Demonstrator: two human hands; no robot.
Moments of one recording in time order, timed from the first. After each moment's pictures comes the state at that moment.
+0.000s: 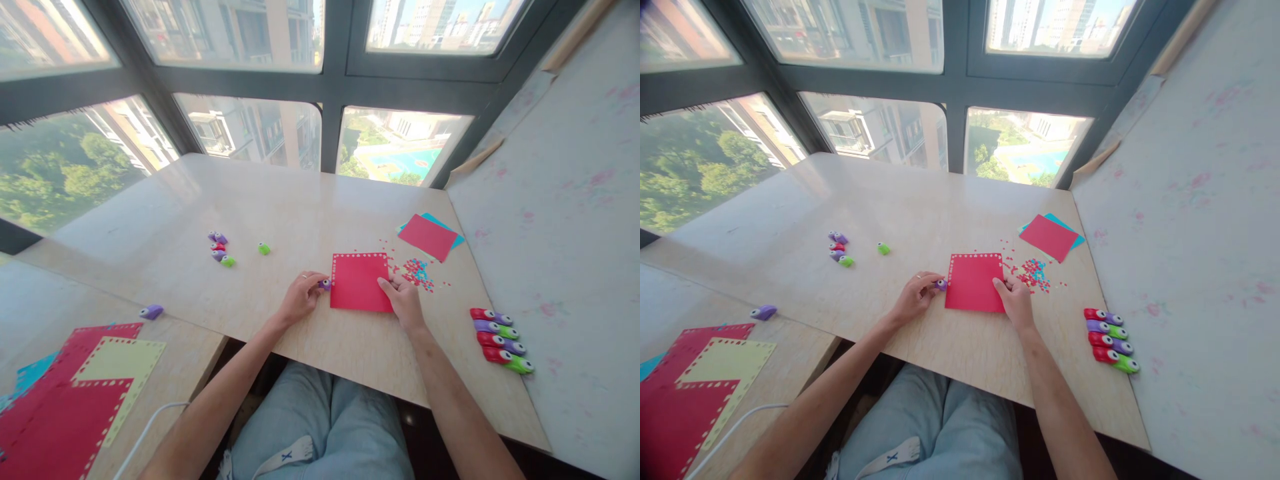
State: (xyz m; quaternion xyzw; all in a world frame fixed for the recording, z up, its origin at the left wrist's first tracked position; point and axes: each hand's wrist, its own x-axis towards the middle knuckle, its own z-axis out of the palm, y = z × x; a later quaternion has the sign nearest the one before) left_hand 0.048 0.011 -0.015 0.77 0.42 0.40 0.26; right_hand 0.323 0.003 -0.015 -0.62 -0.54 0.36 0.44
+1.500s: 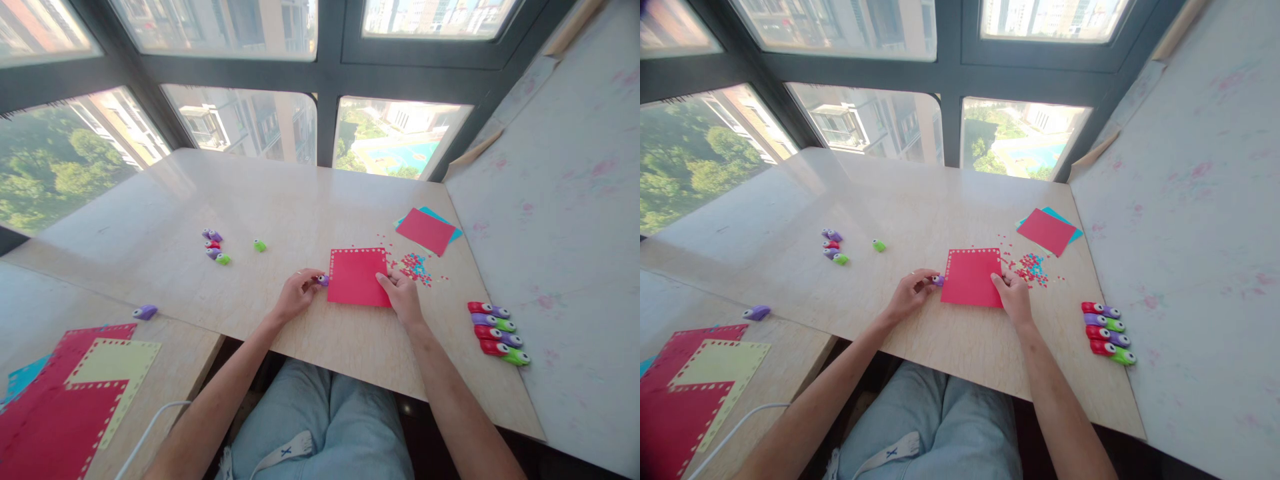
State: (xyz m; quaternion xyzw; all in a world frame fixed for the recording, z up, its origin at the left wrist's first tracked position) left_hand 0.047 0.009 -0.014 0.72 0.44 0.42 0.33; right_hand 0.321 0.003 -0.014 -0.62 -0.52 0.37 0.45
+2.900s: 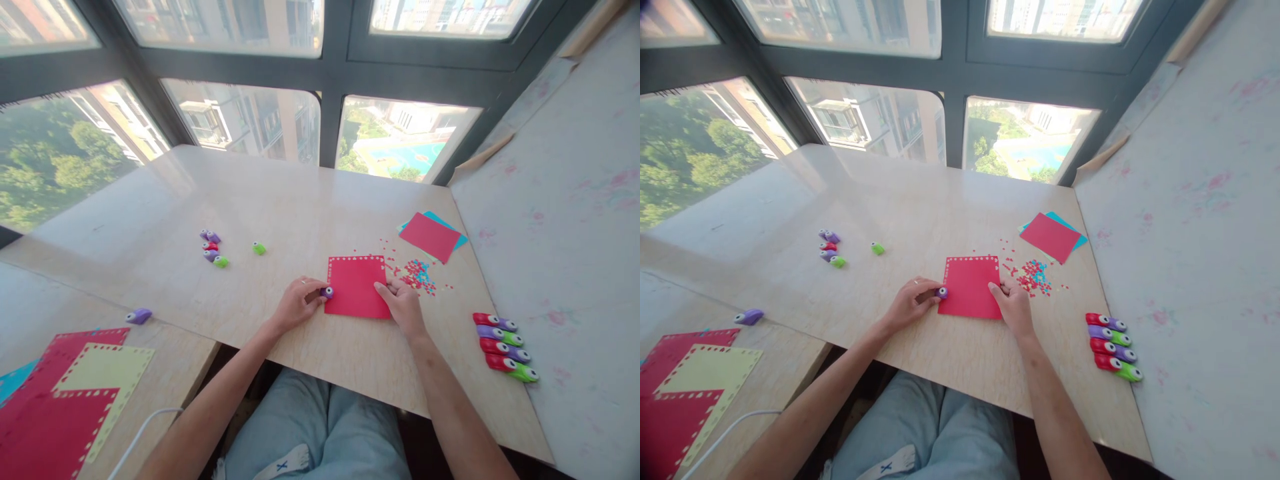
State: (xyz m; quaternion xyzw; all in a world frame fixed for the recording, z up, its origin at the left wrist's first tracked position) left_hand 0.046 0.009 -0.007 0.78 0.42 0.36 0.28; right_hand 0.316 0.000 -0.005 -0.61 -0.51 0.42 0.44
